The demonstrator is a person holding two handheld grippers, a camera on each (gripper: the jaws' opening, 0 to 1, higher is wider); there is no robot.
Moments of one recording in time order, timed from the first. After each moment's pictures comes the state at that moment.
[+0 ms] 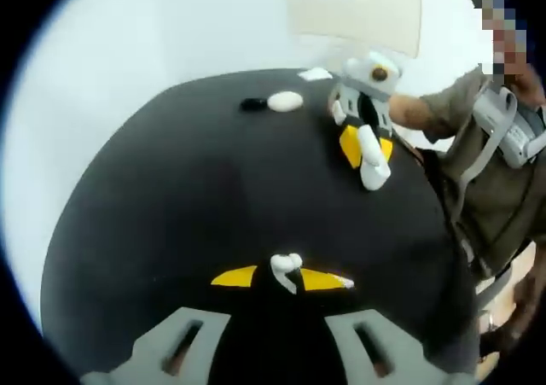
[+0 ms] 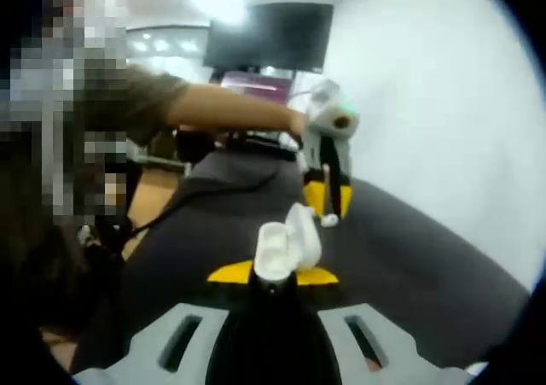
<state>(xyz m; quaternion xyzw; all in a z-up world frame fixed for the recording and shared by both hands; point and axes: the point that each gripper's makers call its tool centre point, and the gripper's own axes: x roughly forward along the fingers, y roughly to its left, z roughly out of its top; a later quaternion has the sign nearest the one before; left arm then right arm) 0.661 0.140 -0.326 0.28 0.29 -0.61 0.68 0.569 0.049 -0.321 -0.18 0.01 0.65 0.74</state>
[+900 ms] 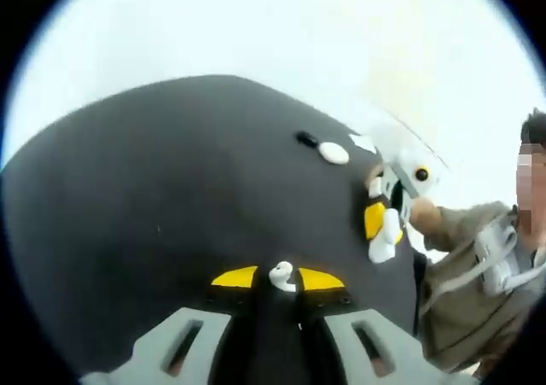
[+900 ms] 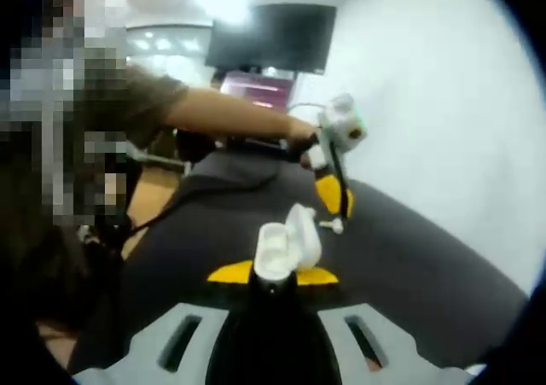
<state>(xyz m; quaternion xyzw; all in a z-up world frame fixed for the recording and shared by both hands) 0.670 0.141 -0.326 0.02 0.40 -0.53 0.75 0.571 0.052 -0.322 -0.19 0.00 0.65 0.74</state>
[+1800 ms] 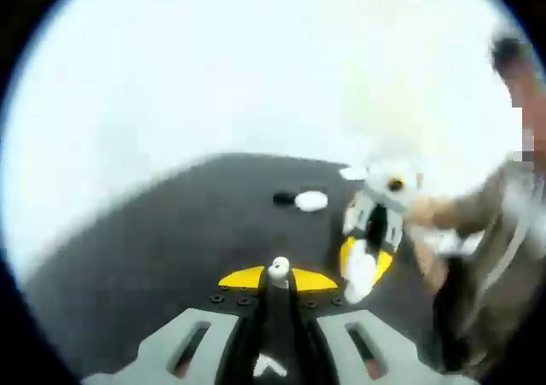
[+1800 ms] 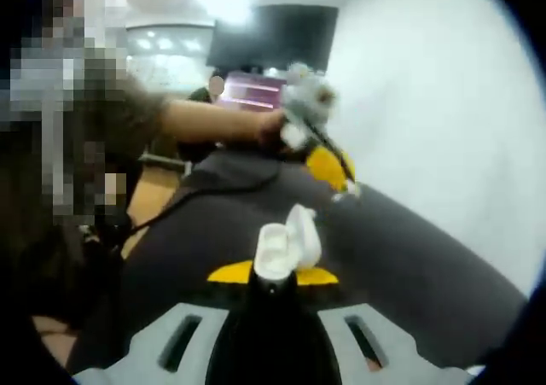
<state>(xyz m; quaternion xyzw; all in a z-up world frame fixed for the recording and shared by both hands) 0.624 0.097 -0.255 0.20 0.10 -0.50 0.84 0.572 0.051 -0.323 -0.19 0.00 0.65 0.74</state>
